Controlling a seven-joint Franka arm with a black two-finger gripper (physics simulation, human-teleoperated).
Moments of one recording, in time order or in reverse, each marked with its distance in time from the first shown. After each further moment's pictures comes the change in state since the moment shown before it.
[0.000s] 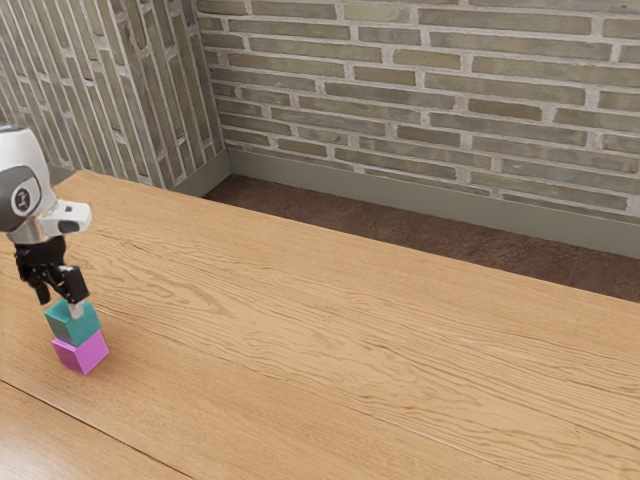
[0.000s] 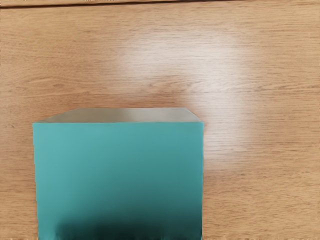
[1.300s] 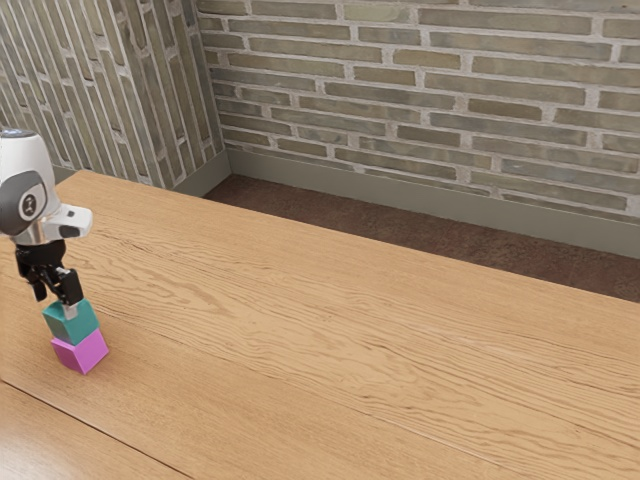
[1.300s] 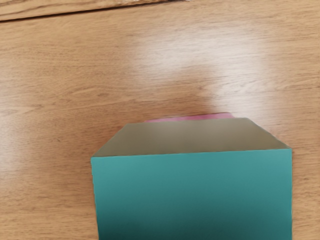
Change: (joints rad) arm -0.033 0.084 0.048 0.050 0.061 0.041 0.047
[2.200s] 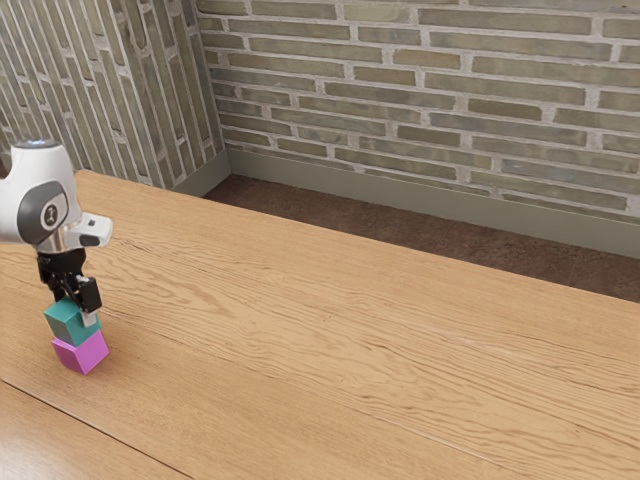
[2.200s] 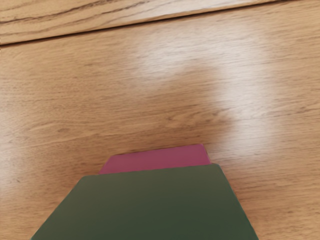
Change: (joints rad) arm -0.022 0.056 -0.017 -0.001 -0.025 0.046 0.006
